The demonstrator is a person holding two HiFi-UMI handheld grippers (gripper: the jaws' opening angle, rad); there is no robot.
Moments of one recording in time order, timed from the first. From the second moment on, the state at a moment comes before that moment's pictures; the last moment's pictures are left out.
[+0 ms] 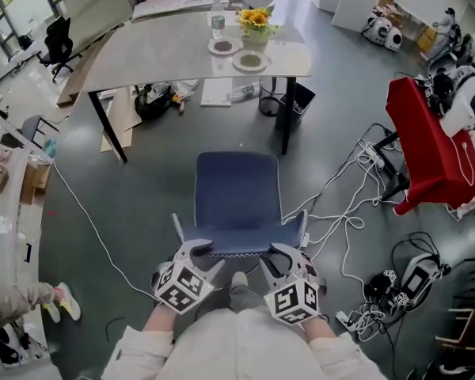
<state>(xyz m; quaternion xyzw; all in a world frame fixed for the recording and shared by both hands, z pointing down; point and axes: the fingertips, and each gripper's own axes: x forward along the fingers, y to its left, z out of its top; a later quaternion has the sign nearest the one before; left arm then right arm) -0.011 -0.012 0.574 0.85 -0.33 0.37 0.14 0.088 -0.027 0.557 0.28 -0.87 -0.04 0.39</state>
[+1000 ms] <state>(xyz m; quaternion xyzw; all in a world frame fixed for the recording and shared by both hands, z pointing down) -0.028 -0.171 0.572 0.85 -0.37 0.36 0.12 0.073 -0.187 0.554 0.29 -0.88 -0.05 0.38</state>
